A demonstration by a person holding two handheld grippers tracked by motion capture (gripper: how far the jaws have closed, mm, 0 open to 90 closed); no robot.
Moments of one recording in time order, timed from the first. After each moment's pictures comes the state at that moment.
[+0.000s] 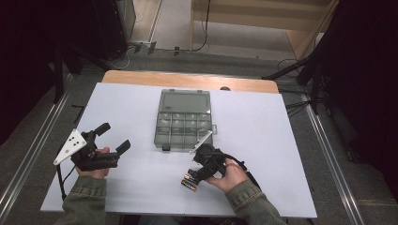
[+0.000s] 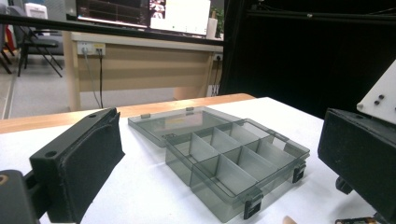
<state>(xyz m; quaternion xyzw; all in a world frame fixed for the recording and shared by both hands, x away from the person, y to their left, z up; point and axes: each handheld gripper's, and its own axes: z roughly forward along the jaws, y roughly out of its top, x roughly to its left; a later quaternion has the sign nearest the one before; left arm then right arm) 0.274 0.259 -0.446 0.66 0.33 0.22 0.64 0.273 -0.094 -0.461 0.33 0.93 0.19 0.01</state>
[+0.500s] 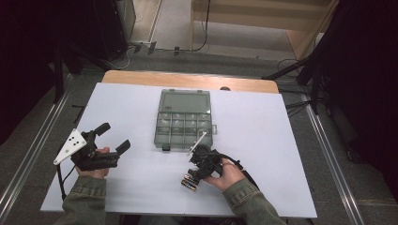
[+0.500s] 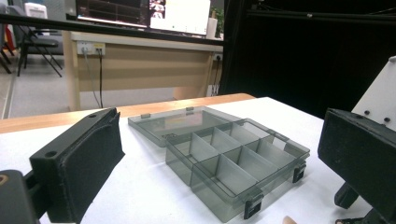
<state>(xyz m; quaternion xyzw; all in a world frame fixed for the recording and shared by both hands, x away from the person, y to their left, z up) 0.275 0.259 -0.446 0.66 0.33 0.22 0.64 0.278 -0.086 -0.472 0.32 0.94 0.15 0.00</state>
